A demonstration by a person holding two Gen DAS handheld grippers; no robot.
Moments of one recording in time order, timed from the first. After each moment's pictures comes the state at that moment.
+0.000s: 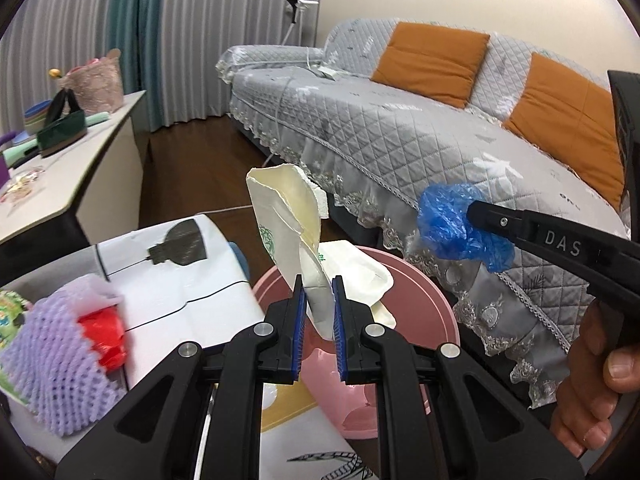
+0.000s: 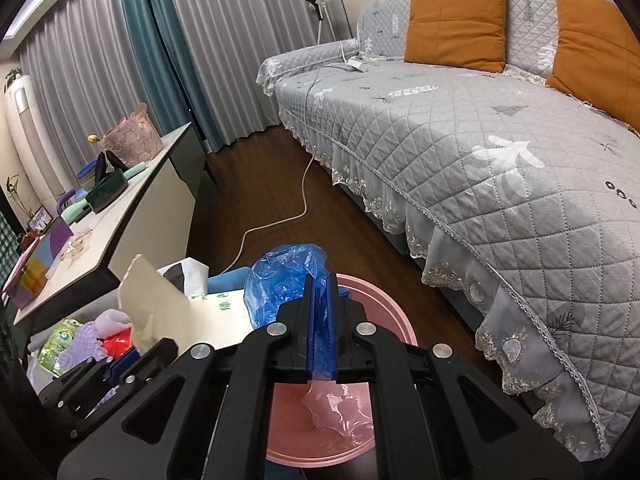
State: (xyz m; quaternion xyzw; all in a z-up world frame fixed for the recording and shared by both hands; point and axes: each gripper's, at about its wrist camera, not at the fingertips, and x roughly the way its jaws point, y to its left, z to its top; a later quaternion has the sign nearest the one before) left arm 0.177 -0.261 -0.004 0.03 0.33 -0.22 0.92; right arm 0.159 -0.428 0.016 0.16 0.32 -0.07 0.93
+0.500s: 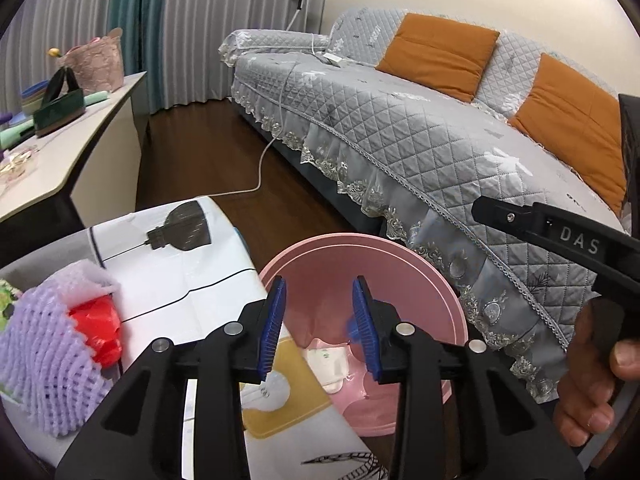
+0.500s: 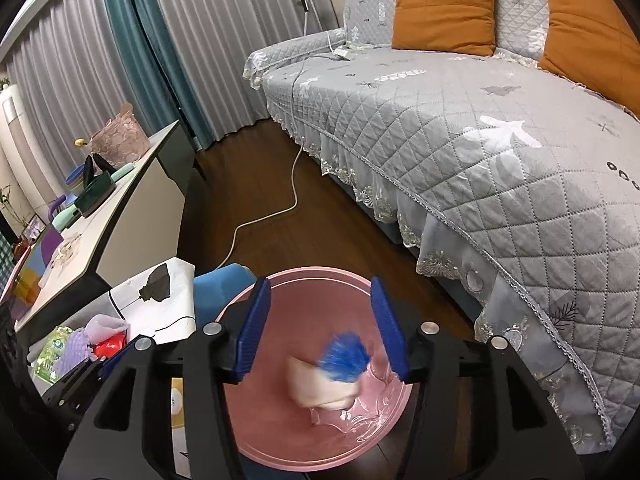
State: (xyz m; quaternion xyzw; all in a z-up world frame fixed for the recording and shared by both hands) left arm 0.186 -0.246 -0.012 0.01 0.35 -0.21 0.91; right arm 0.164 -0.437 0.007 0.18 0.33 -0.08 0.92
